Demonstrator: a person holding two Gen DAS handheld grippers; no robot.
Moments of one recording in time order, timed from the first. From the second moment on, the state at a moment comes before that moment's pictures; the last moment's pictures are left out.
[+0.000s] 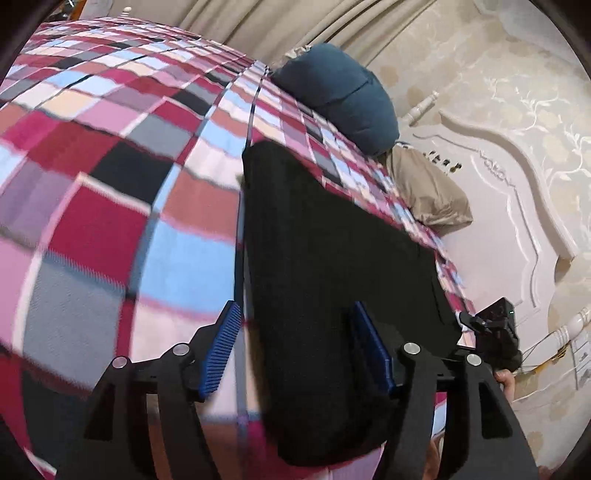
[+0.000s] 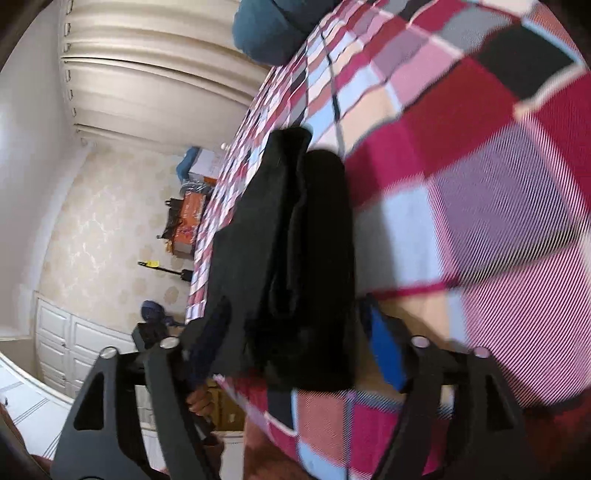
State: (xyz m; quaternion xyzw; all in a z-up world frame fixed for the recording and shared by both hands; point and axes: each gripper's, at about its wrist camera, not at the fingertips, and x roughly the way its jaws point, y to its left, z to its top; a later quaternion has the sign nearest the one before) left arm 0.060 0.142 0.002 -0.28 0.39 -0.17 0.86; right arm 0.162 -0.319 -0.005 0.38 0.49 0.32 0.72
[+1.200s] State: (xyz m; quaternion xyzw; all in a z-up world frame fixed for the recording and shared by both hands) left arm 0.292 0.134 -0.001 -0.20 0.44 -0.17 0.86; right arm 0.369 -0.272 -0.009 0.36 0.49 0.34 0.72
